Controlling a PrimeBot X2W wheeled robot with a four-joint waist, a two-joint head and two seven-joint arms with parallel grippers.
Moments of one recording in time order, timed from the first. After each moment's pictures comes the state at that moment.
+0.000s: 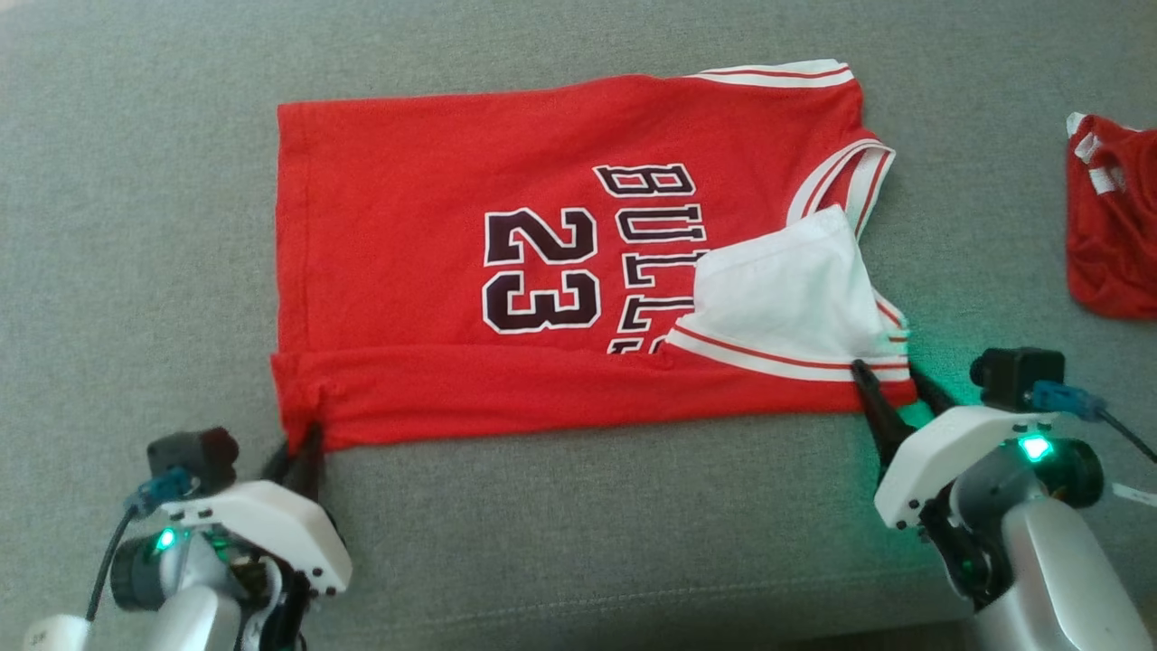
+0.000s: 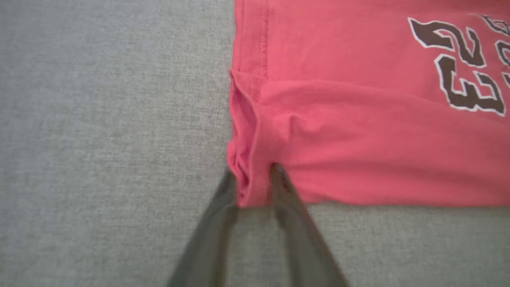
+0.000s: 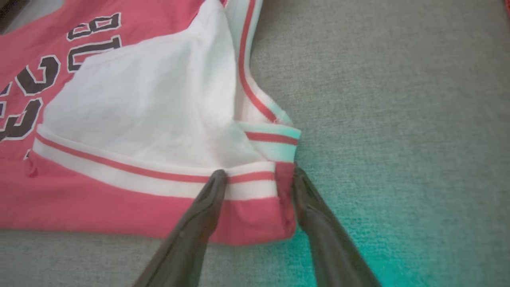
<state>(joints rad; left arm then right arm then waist) -0.05 0.22 -0.24 0.23 -0.45 0.12 0.09 -0.18 -0.12 0.06 0.32 0.29 0.13 0.28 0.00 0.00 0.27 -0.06</state>
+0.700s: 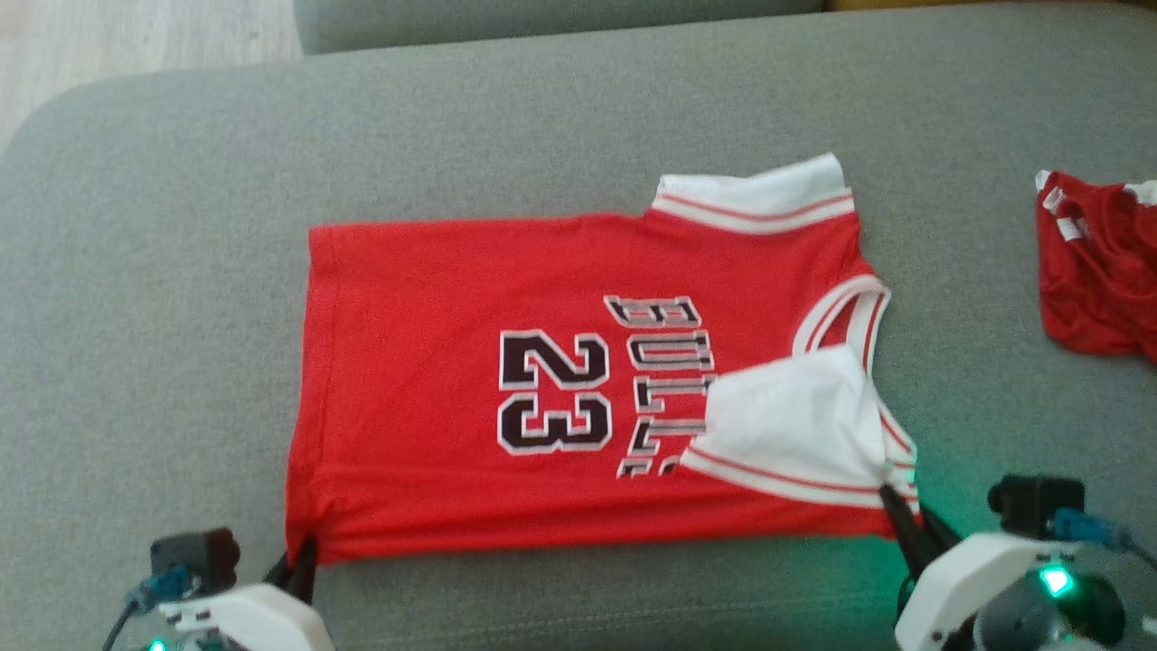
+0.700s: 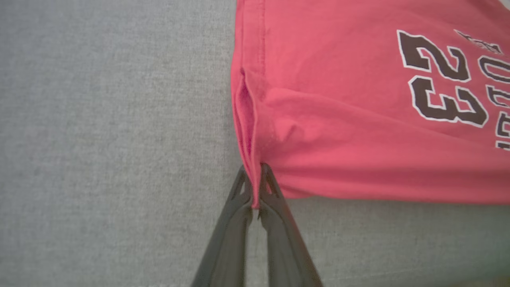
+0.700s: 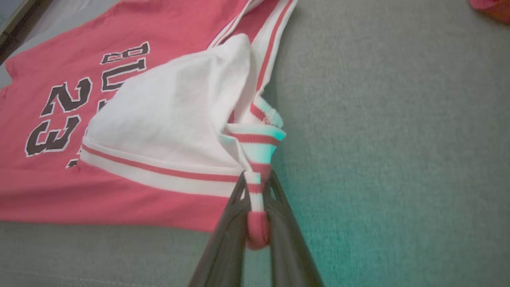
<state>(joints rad) 0.19 0.28 -0.24 0.02 -0.46 0.20 0.20 0.12 -0.09 0.02 0.10 0.33 0.13 0.35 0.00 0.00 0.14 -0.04</state>
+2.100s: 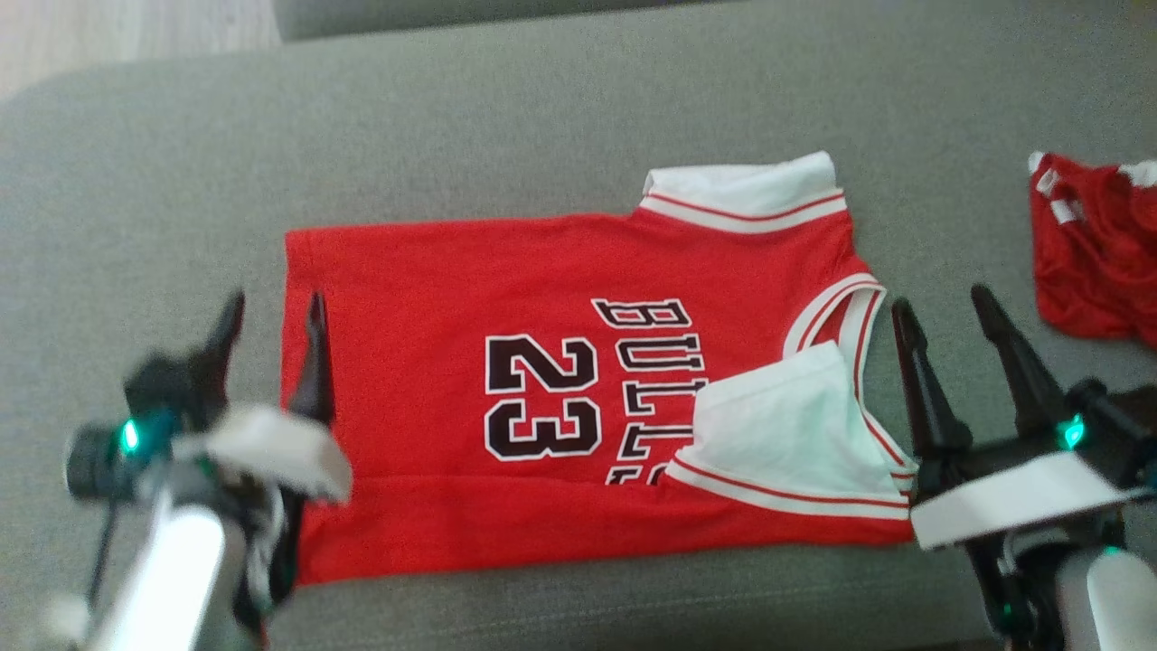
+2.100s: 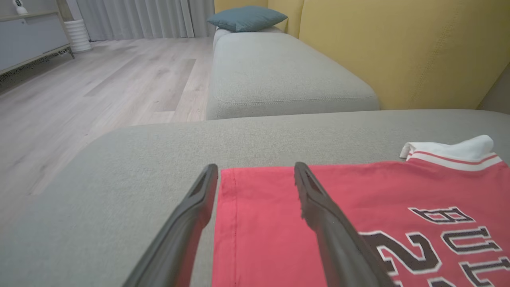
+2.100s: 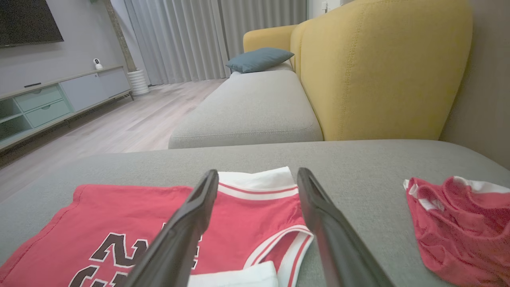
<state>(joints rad) -0.10 0.27 -0.28 -0.01 -0.29 0.25 -0.03 0.04 -0.10 0.05 -0.20 0.22 0.13 0.09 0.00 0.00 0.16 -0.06</state>
